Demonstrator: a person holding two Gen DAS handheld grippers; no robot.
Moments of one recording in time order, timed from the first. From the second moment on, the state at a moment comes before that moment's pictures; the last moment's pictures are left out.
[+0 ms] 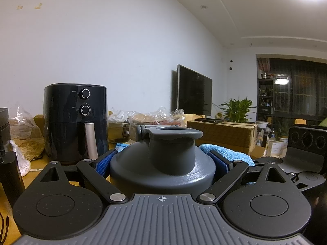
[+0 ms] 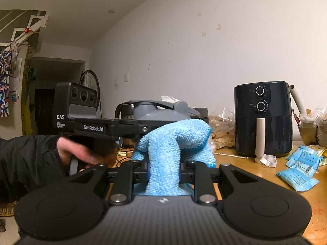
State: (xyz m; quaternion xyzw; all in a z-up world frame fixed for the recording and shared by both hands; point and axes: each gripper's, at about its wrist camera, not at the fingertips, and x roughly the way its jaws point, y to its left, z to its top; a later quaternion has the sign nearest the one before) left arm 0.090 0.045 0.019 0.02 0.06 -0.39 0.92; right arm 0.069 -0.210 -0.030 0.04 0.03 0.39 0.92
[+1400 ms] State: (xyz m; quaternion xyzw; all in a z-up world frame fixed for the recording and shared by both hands) left arm 0.084 0.035 0.018 0.03 0.03 -0.35 0.93; right arm 0.058 -0.218 -0.030 0.01 0.05 0.39 0.92
